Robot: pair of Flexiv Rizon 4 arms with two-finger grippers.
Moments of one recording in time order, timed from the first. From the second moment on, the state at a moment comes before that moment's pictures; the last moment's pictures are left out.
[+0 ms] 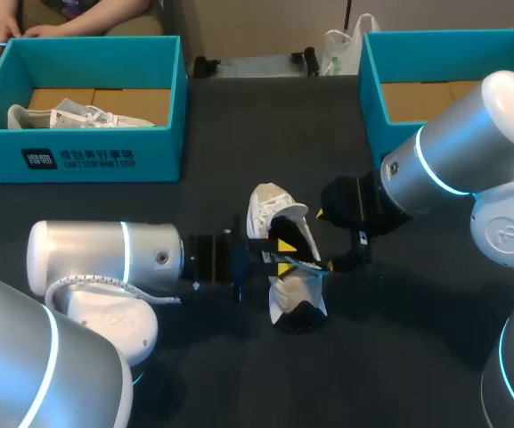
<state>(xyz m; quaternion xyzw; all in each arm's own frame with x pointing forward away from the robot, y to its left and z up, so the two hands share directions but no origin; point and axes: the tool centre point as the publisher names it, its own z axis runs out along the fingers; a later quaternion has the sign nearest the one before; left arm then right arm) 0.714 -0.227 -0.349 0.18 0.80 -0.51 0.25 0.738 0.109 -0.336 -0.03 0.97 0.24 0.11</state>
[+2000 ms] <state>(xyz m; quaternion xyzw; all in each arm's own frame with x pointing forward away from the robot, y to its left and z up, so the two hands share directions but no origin) 0.700 -0.233 -0.348 0.23 0.77 -0.54 0.24 0.738 0.109 -0.336 -0.03 0.97 0.24 0.11</state>
